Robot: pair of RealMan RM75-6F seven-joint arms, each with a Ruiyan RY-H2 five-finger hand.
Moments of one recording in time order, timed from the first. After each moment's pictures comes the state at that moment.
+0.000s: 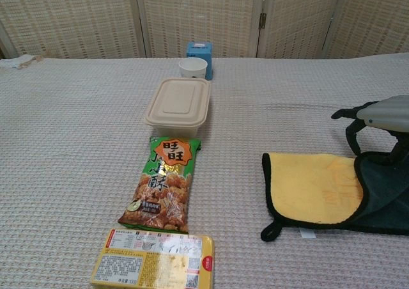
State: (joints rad) left arm -0.11 -1.18 -0.04 -1.43 1.65 1.64 -0.10; right arm 0.71 -1.29 -0.02 -1.49 -1.04 0.76 -0.45
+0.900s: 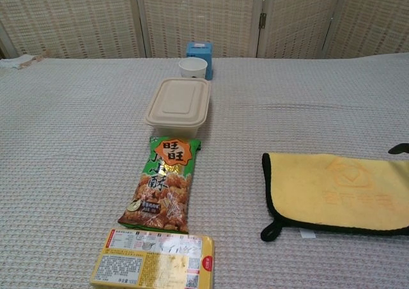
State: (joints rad) left arm -0.11 -1.18 -0.03 -1.45 1.66 1.64 -0.06; right arm 0.54 -1.08 -0.19 -1.72 -1.21 0.89 -0.47
